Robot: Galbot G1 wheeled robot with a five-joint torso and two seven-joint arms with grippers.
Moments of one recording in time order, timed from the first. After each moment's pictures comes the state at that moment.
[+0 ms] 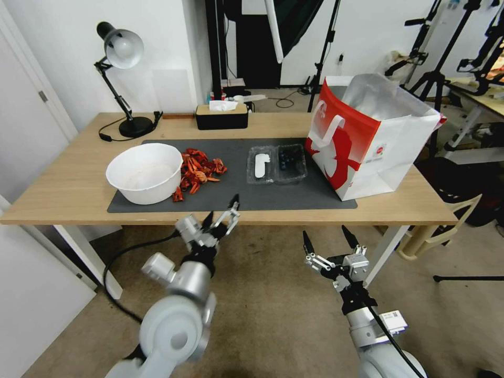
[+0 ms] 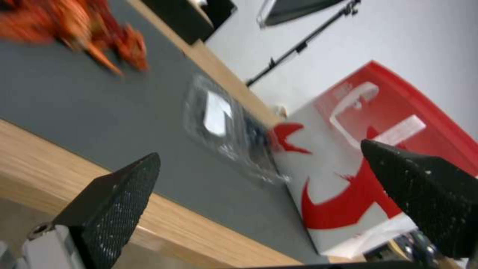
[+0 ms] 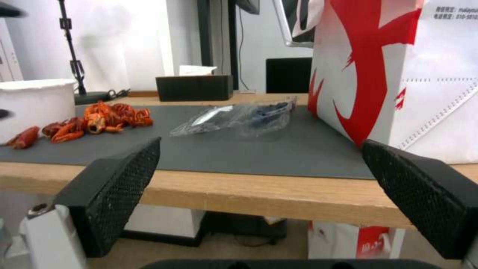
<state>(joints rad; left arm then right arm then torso) 1.26 -1.20 -0.06 -2.19 -1.11 -0.04 -0.45 -1.67 1.26 0.38 2.11 0.20 0.23 0.06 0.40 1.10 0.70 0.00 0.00</state>
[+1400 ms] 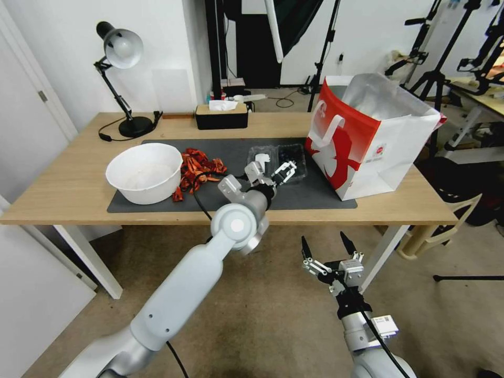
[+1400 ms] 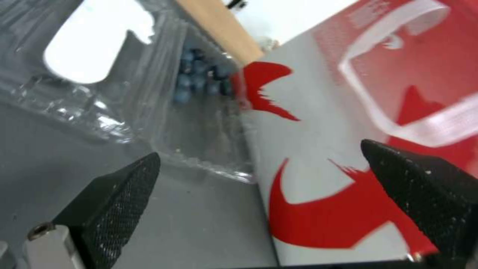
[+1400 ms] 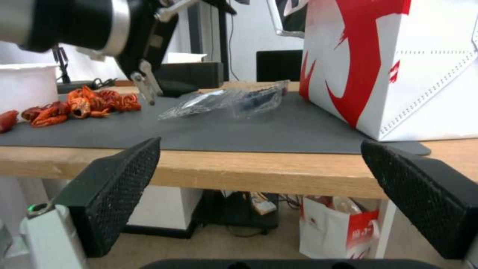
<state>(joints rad) 0.67 -1.40 0.14 -1.70 -1.44 0.07 -0.60 -1.66 1.33 0.38 2.05 0.14 0.25 0.06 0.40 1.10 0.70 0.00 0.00</state>
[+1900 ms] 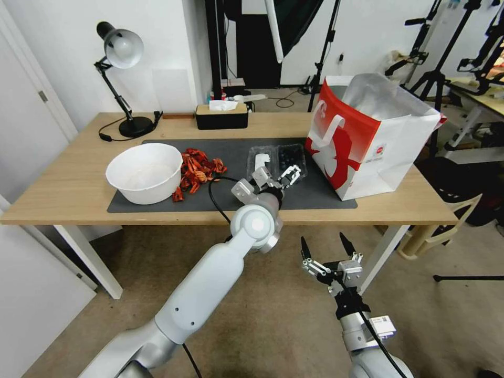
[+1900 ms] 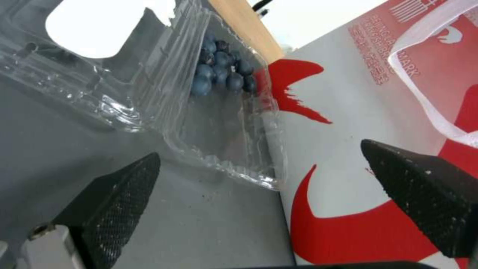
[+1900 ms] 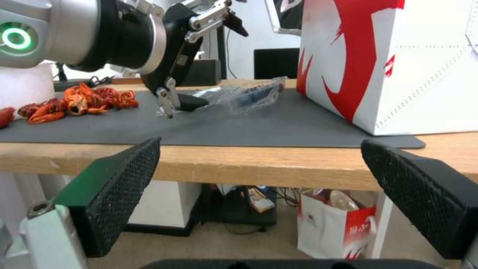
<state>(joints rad) 0.65 -1.48 0.16 -1.60 -1.38 0.02 -0.63 -1.68 1.33 0.39 2.05 0.14 0.26 0.06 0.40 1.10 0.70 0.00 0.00</state>
